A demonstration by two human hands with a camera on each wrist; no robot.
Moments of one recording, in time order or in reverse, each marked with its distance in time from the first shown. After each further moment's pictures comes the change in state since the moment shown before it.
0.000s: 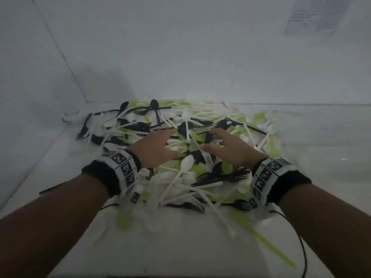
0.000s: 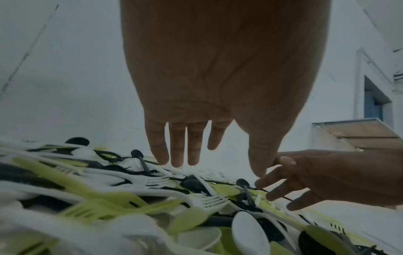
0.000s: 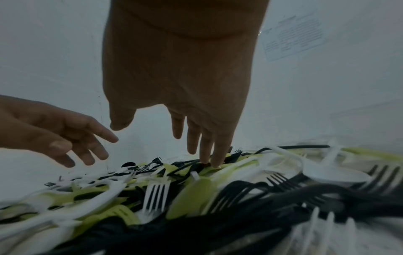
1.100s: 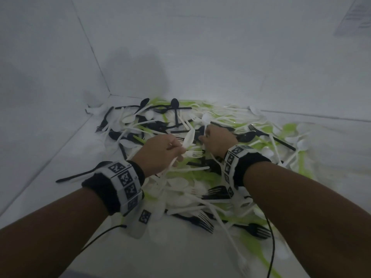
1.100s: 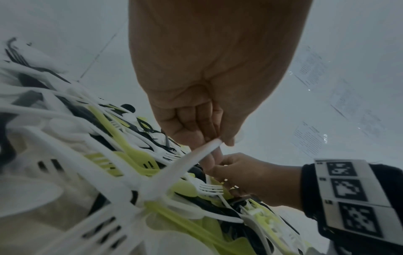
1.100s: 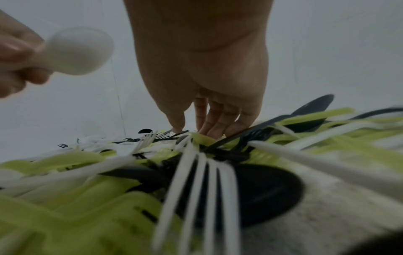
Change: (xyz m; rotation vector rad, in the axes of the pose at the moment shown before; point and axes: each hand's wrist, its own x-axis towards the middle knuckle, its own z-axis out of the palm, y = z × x) left_hand -0.005 -0.010 0.011 -0.481 0.281 -0.181; right_hand 0.124 -0.027 0.045 -0.316 0.008 0.015
